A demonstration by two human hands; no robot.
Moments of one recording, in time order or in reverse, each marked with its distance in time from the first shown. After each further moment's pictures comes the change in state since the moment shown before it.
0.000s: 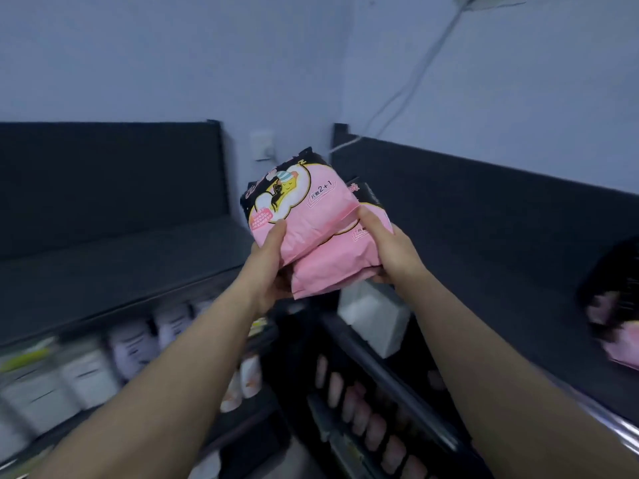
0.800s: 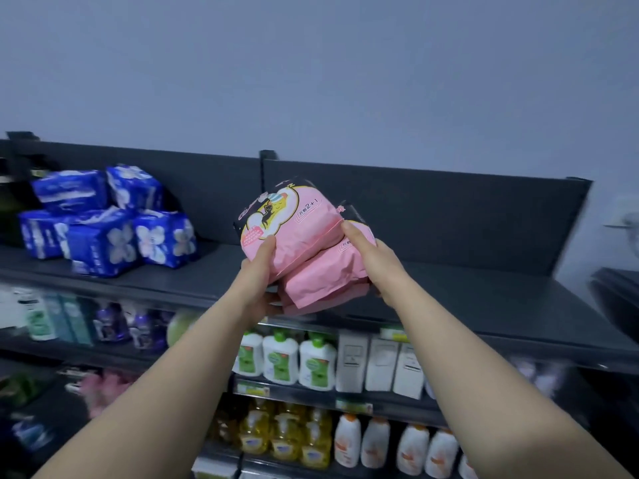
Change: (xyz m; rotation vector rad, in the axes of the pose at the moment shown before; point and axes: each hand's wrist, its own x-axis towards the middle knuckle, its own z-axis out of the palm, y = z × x) left_hand -0.291 0.106 -0.466 -0.182 0.791 0.239; right_hand -0.213 -0.117 0.487 -0.013 -0.835 -0.177
